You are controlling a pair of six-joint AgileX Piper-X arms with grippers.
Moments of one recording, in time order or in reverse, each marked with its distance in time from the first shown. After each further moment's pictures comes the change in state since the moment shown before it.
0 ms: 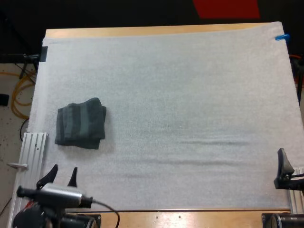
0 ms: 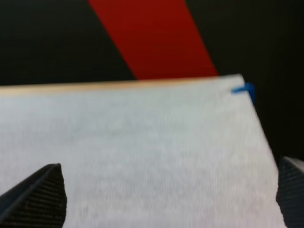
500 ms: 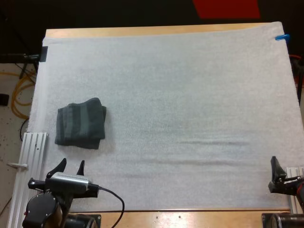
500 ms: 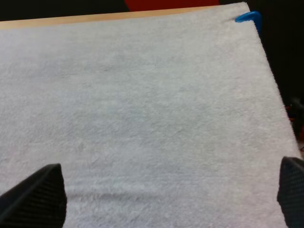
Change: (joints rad) left arm 0.000 0.002 0.157 -0.118 -0.003 -0.049; right arm 0.016 0.000 0.045 0.136 0.000 -0.001
